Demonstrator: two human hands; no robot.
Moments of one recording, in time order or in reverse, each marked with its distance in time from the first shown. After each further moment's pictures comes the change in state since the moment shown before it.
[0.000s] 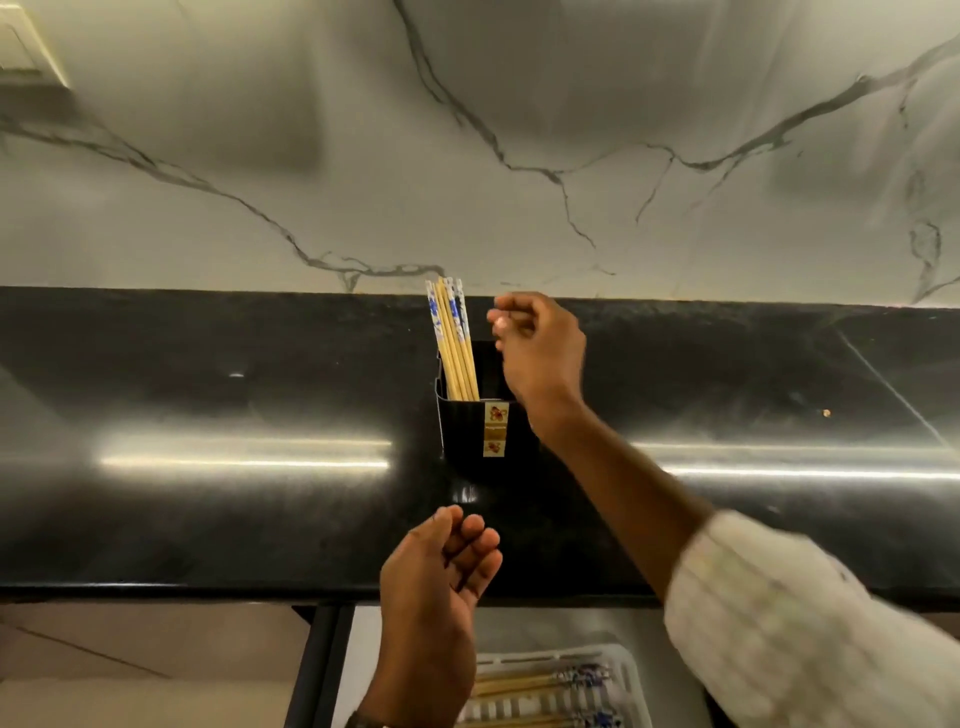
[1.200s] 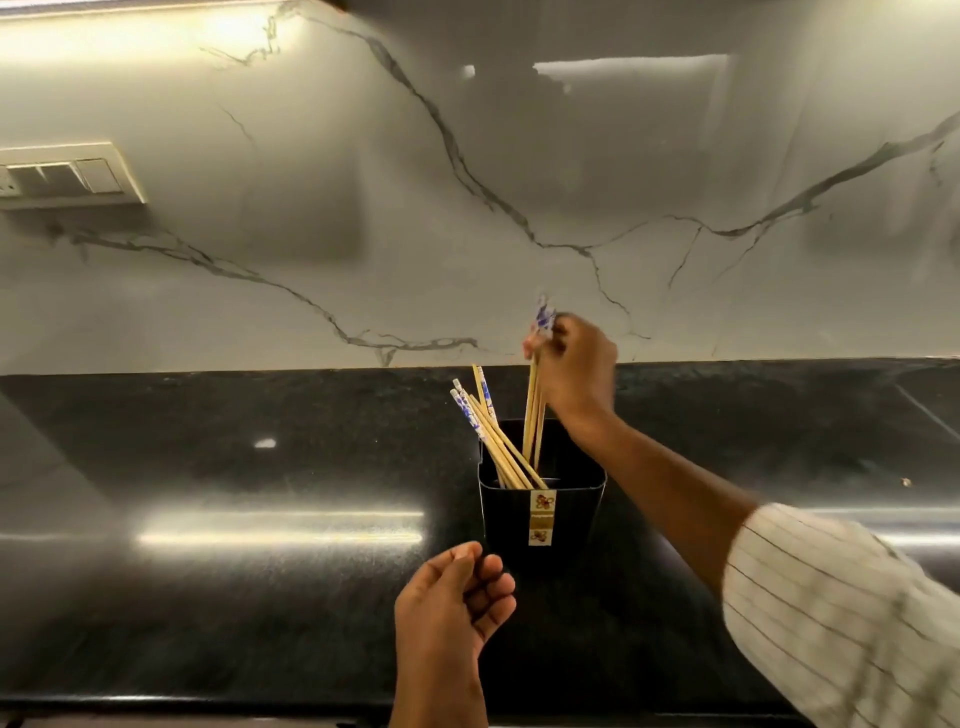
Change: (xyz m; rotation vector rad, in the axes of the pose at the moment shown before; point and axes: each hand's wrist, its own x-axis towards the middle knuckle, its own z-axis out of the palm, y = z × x) left_hand 0.029 0.064 0.014 0.145 -0.083 0.176; right_hand 0.089 -0.002 0.035 -0.193 0.148 -0.182
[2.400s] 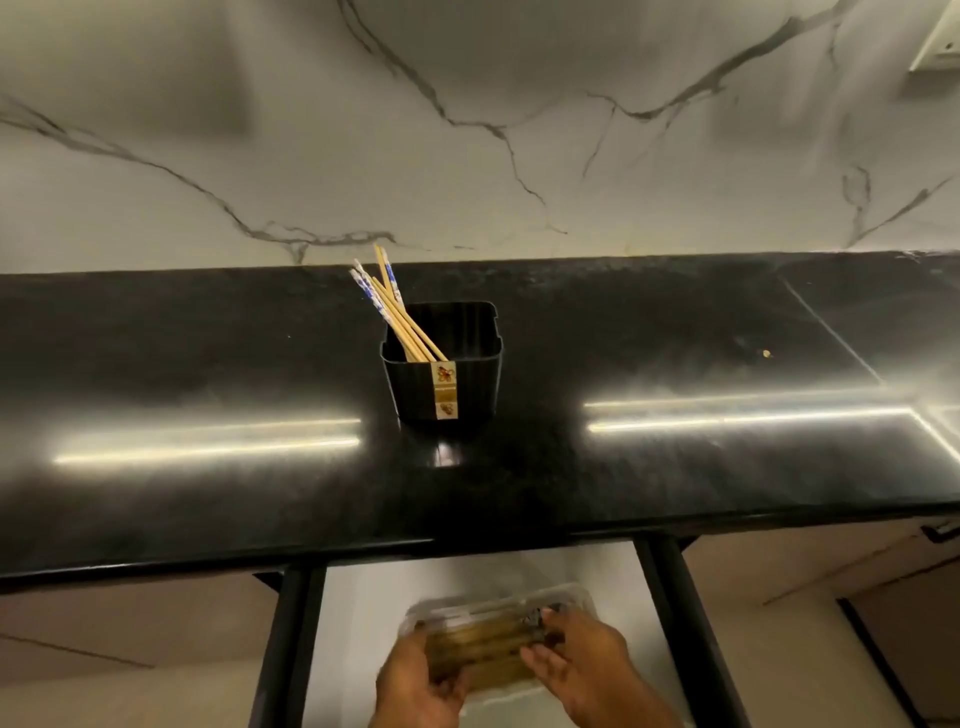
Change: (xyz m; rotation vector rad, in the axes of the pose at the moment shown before) left_hand -0.037 -0.178 -0.073 -0.040 0.321 -0.713; right_hand -0.326 0.153 -0.126 0.647 0.032 1.586
